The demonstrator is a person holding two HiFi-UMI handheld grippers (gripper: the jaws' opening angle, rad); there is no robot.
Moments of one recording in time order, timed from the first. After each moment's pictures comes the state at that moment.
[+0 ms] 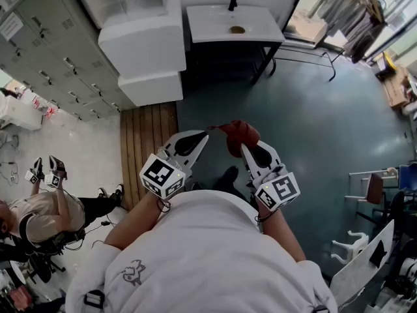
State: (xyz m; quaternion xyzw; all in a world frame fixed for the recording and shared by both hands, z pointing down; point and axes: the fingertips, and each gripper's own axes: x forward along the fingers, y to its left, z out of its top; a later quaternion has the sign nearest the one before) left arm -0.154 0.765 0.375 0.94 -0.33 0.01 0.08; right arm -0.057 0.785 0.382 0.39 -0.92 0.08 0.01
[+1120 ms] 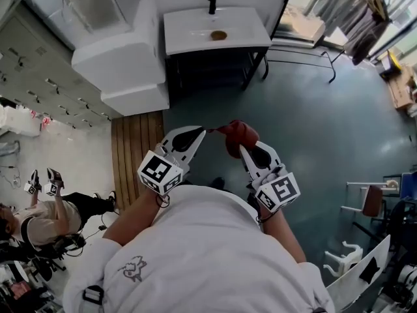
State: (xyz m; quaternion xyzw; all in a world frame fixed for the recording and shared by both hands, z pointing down) left arm -0.002 0.616 0.384 0.94 -0.34 0.03 0.07; right arm 0.097 0.651 0.390 0.37 -0.92 0.08 0.02
